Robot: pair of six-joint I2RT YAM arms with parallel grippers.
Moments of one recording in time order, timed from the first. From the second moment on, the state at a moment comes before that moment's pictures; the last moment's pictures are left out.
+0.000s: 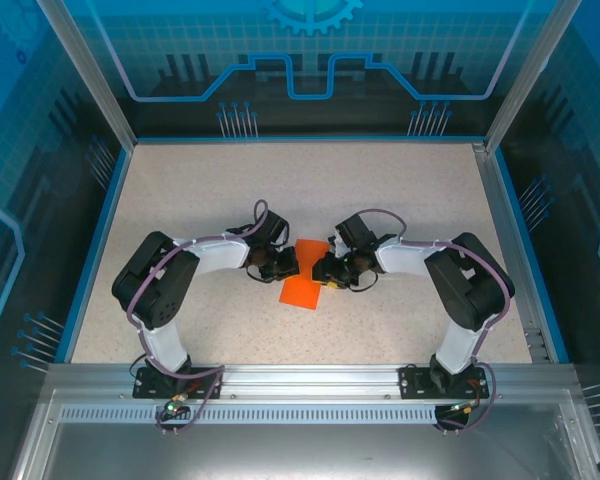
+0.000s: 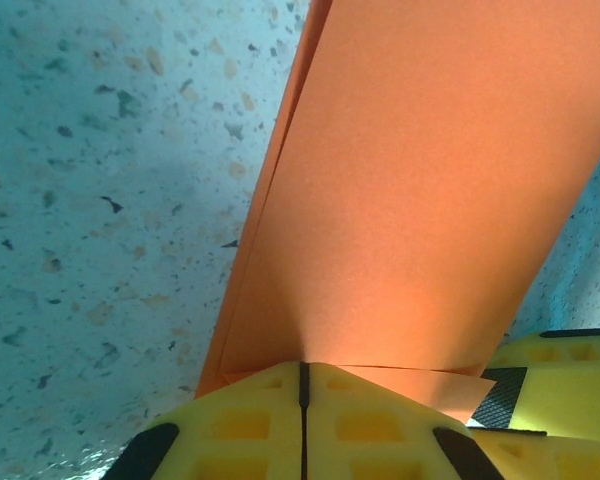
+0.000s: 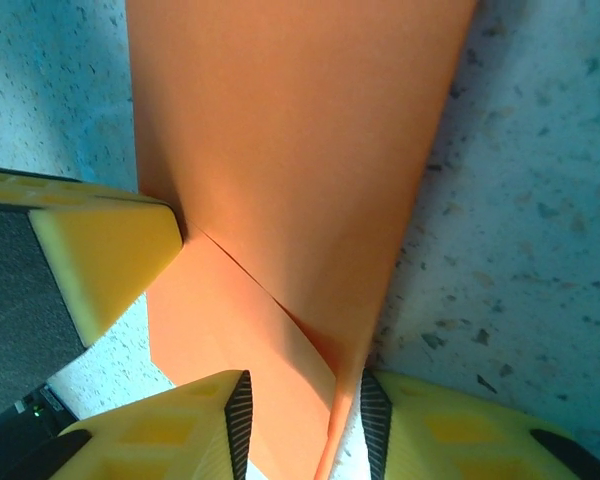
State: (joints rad) left arm -0.53 1.80 0.95 -0.30 0.36 -0.82; right arm 0.57 1.77 0.89 -0.22 -0.51 0.76
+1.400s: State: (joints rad) left arm -0.53 1.41 0.84 -0.29 0.19 -0.90; right arm 0.56 1.58 0.86 -0.28 -0.51 0.59
